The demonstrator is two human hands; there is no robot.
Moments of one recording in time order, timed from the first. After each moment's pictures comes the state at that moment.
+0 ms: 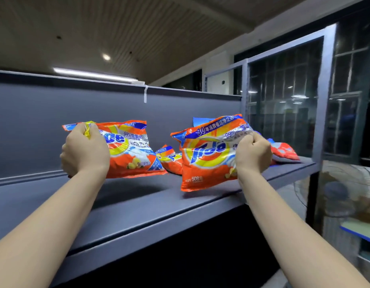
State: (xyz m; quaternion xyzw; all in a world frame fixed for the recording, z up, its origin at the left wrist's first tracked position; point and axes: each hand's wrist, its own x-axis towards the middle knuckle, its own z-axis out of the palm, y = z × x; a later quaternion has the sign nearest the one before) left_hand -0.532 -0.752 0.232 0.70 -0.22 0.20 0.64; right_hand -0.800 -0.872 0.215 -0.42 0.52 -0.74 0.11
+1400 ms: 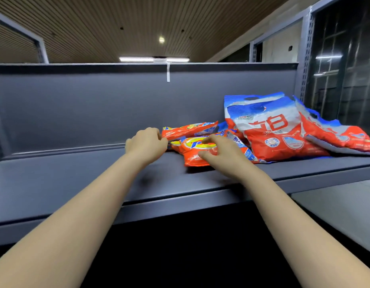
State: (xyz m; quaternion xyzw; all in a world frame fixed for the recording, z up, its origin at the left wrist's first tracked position) left_hand -0.617 -0.821 0.212 0.85 -0.41 0.18 0.27; right_hand -0.788 -0.924 0.179 -0.88 0.28 -0.36 0.14
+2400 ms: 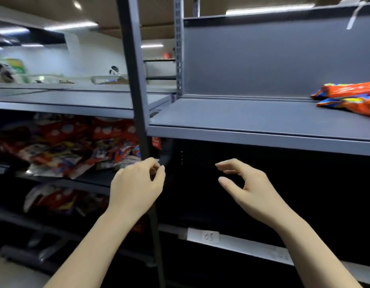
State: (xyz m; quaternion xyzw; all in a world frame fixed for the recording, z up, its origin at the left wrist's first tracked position) left_hand -0.526 -0.335 0.067 0.89 -0.26 0.26 0.29; right_hand -0.648 -0.548 0.061 -0.91 0.03 -0.27 0.32
